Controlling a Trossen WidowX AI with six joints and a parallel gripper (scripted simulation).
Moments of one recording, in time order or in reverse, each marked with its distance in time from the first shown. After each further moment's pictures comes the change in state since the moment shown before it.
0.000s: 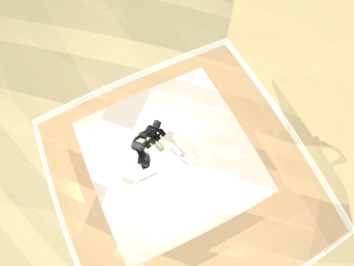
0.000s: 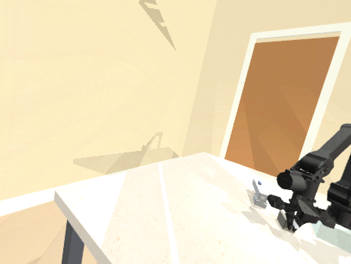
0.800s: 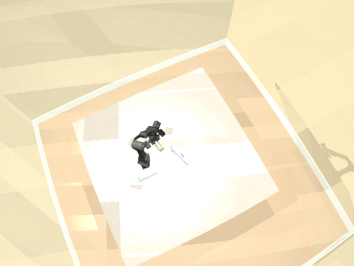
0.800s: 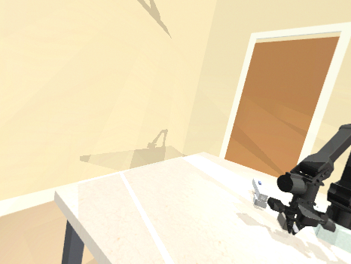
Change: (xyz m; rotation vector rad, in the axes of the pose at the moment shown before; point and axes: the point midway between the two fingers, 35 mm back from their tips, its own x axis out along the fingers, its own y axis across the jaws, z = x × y) arm 0.012 0.003 0.003 0.000 -0.016 0.002
